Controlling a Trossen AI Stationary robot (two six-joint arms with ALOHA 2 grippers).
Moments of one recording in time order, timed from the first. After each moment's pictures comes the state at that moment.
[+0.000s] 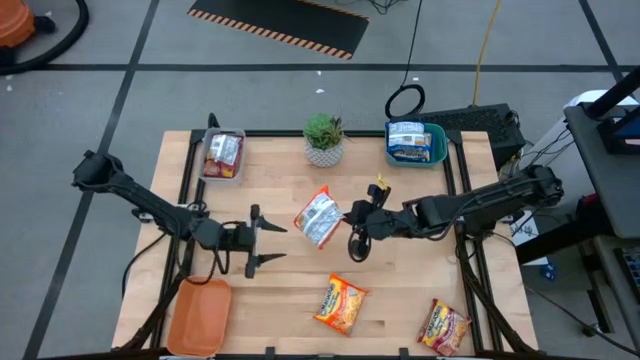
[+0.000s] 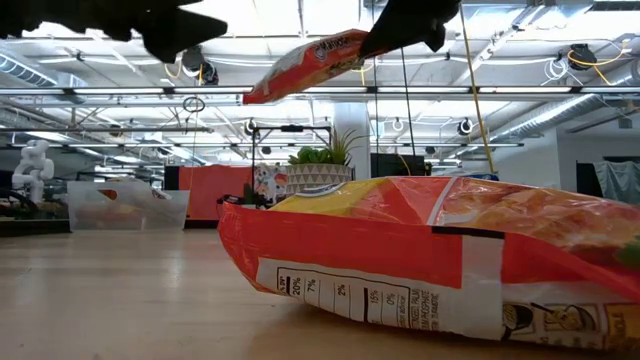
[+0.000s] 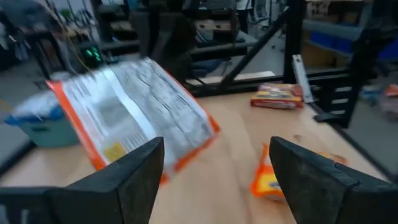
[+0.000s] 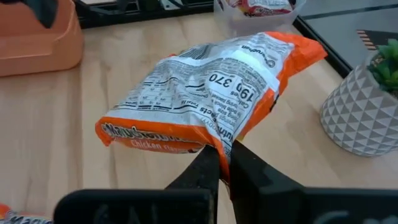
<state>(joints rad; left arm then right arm) -0.45 1.11 0.42 0.58 -0.40 0.06 0.24 1.41 1.11 -0.40 0.45 0.34</state>
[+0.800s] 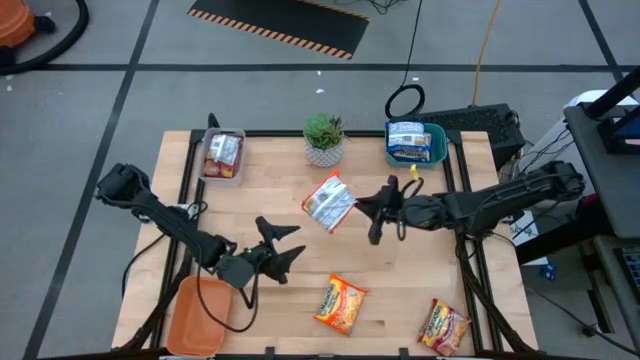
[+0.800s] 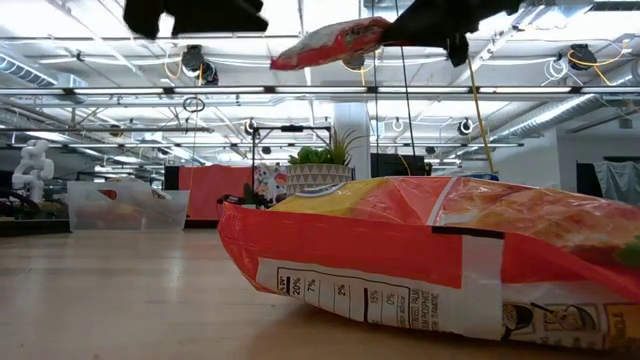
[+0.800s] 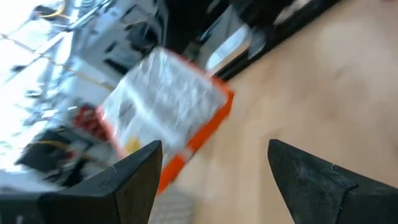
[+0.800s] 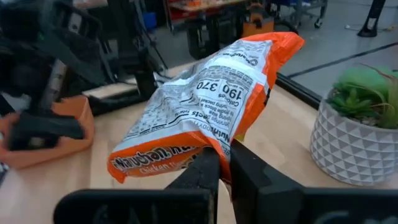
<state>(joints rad) -0.58 1.49 0.81 0.37 -1.04 0.56 0.21 1.16 0.74 0.09 0.52 0.32</state>
